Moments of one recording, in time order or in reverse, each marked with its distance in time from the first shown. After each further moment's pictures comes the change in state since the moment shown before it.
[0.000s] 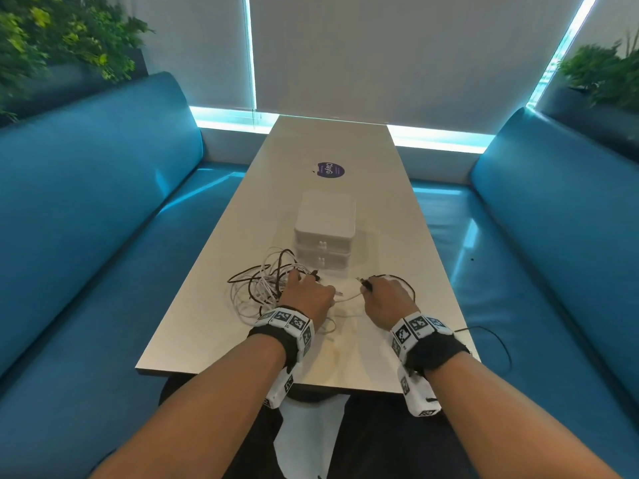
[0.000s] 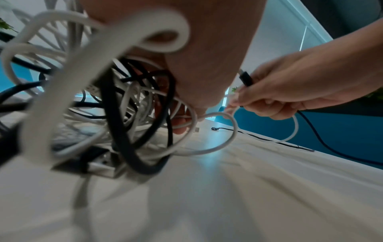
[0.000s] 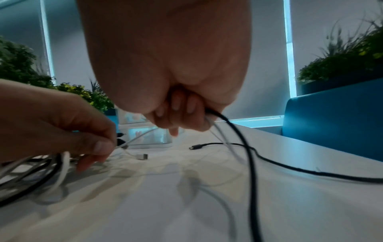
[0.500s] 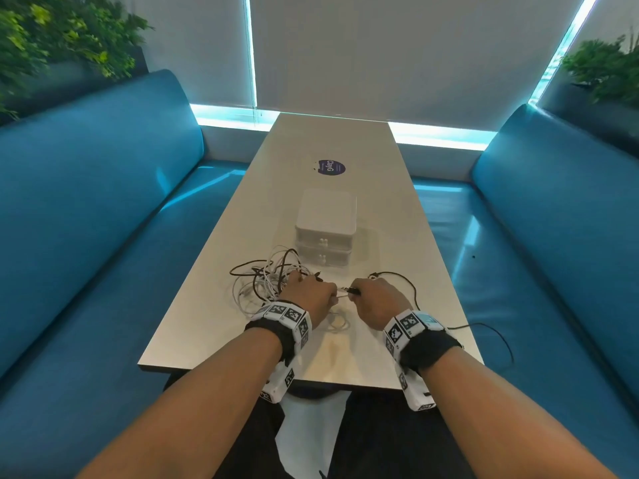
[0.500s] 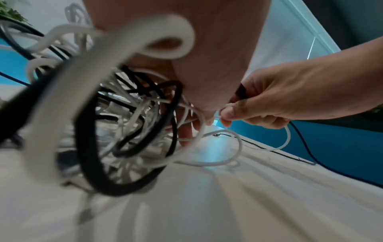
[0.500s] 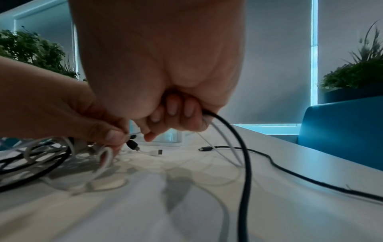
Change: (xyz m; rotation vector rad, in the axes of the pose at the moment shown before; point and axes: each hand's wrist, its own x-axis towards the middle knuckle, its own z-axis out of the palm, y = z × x) left_hand 0.004 -0.007 0.002 -0.225 -0.059 0.027; right_hand -0.001 -0.011 0.007 -0.105 -0.041 -0.111
